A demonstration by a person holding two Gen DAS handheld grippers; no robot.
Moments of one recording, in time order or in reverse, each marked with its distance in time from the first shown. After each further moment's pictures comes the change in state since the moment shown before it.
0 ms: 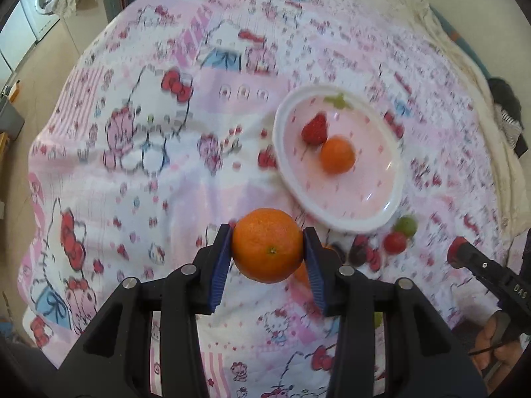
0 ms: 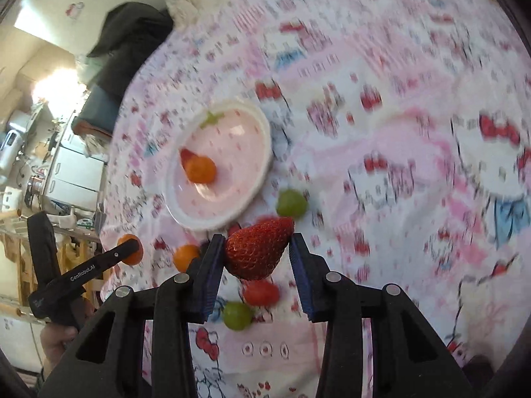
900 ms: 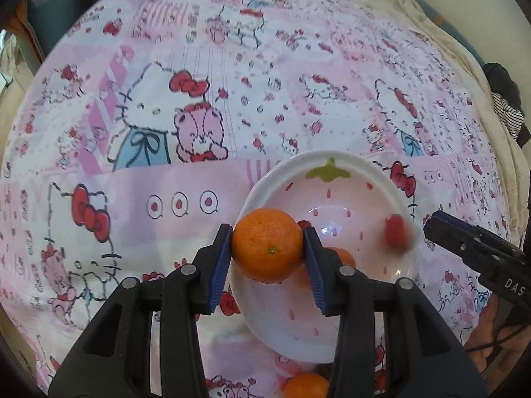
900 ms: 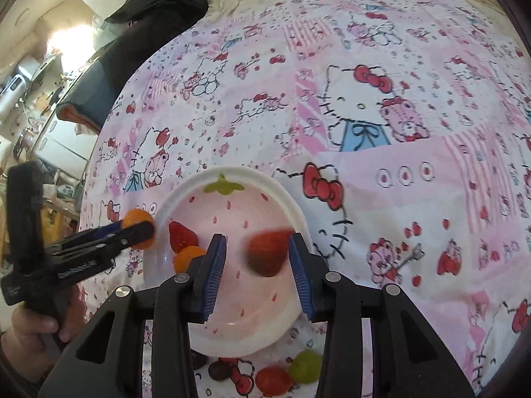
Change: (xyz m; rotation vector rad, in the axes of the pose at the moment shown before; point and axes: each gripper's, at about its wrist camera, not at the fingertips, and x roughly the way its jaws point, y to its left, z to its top) left arm 0.087 -0.036 0.100 0.139 0.007 -0.029; right arm 0.104 0.041 0.114 -0.244 0.025 -0.047
